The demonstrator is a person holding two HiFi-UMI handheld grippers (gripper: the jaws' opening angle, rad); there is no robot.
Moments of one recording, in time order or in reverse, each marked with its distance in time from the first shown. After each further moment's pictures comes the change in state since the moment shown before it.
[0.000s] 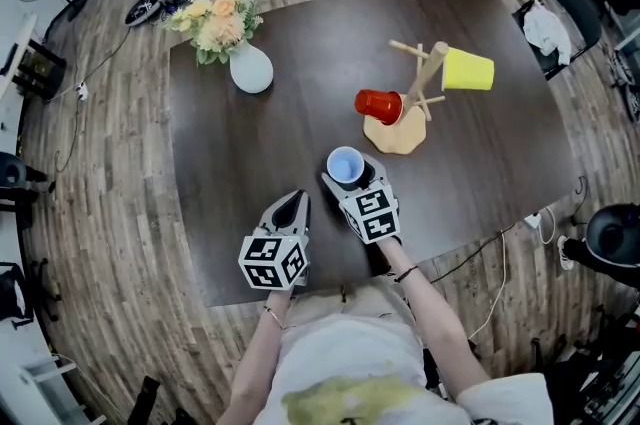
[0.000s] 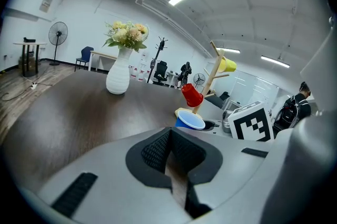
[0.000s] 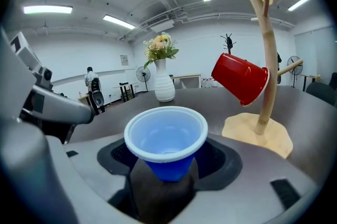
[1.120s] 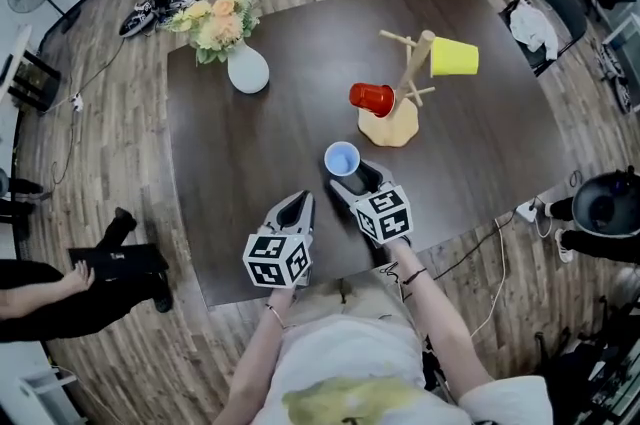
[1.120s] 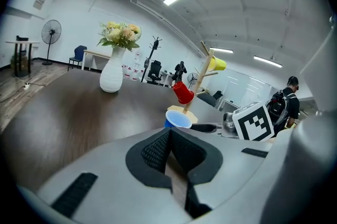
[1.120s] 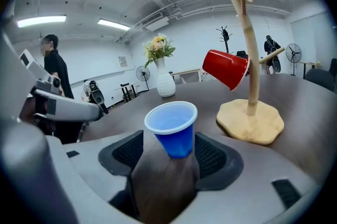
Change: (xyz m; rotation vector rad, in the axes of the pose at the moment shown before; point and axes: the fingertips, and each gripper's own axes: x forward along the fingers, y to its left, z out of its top) left arm -0.011 -0.017 -0.010 0.029 0.005 -0.067; right arm -0.034 0.004 -0.021 0.083 0.037 0.034
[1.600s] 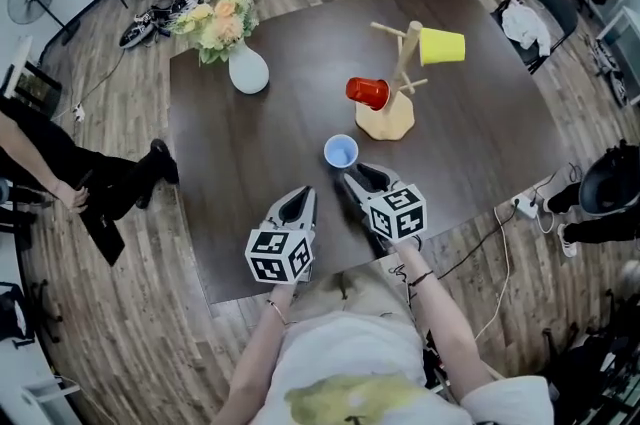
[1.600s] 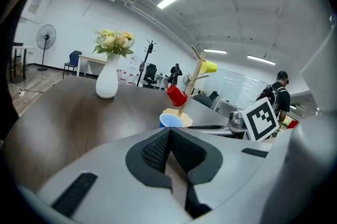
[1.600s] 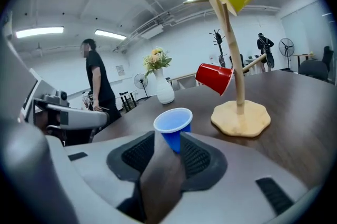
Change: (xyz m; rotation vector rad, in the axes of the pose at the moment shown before) left arm -0.011 -0.013 0.005 0.053 -0.033 -0.033; right arm -0.037 0.003 0.006 0.079 -0.065 0.003
